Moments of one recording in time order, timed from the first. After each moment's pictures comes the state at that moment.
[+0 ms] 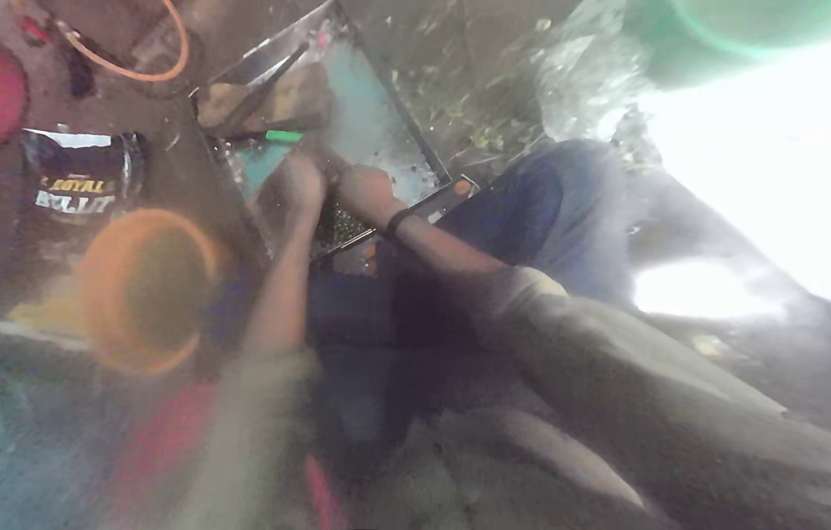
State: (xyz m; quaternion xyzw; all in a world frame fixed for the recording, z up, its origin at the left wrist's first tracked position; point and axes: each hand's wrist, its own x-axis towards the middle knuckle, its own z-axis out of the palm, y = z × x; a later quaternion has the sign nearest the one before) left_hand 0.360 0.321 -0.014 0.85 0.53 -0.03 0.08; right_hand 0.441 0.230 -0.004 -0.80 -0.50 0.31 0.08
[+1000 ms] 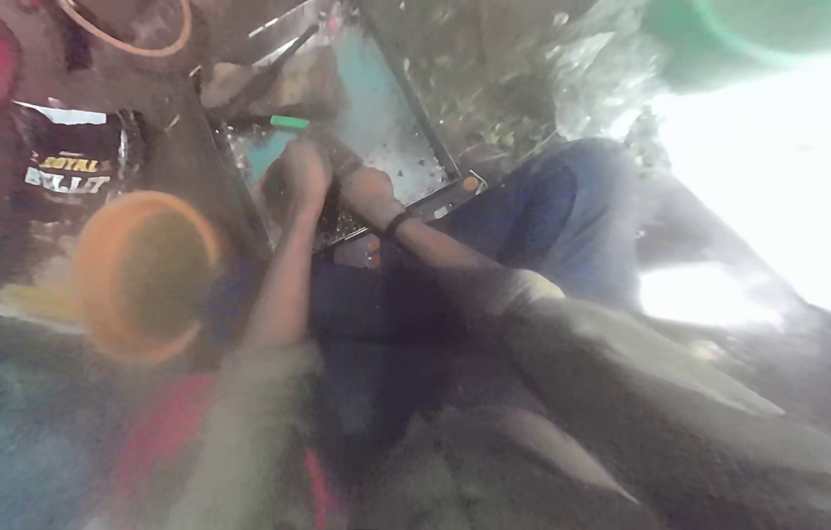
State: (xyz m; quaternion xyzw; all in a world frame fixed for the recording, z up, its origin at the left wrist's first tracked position) left_hand 0.354 0.328 -0.018 0.84 0.53 -0.01 0.13; right_hand 0.420 0.230 -0.013 -0.81 -0.49 0.32 0.05
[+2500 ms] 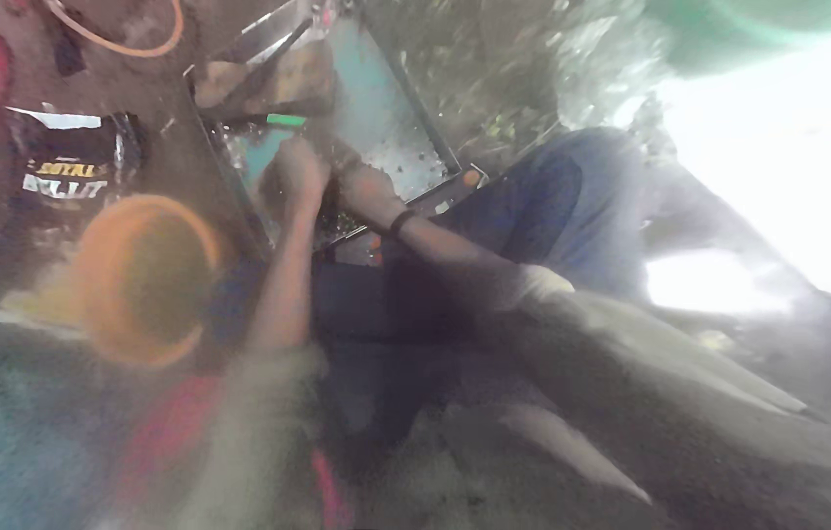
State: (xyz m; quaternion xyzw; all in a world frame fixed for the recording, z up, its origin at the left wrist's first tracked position) left_hand 0.354 0.325 -0.006 0.82 0.56 -0.03 0.13; right_hand 0.420 0.227 -0.017 -0.80 -0.50 0.33 0.05
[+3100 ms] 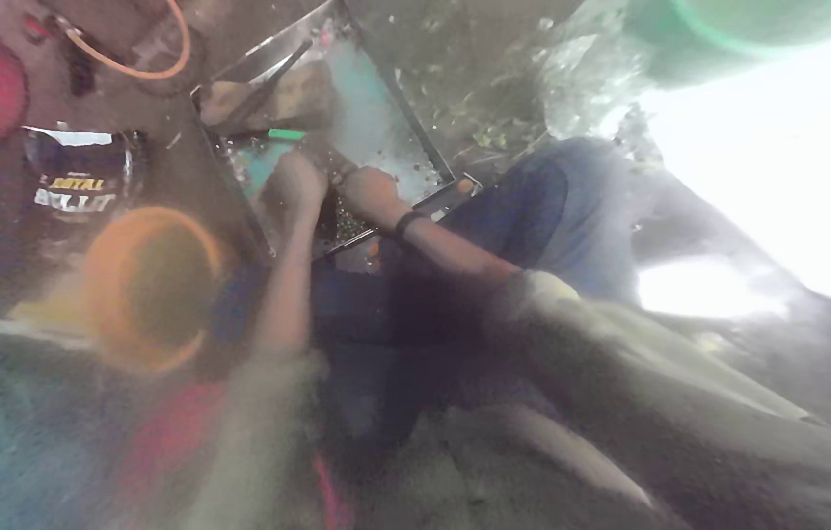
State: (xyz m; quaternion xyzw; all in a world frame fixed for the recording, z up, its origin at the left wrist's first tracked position) left_hand 0.351 0.323 -0.003 0.84 0.53 -0.02 0.11; right_hand 0.436 0.224 0.001 -0.81 -0.49 0.32 0.07
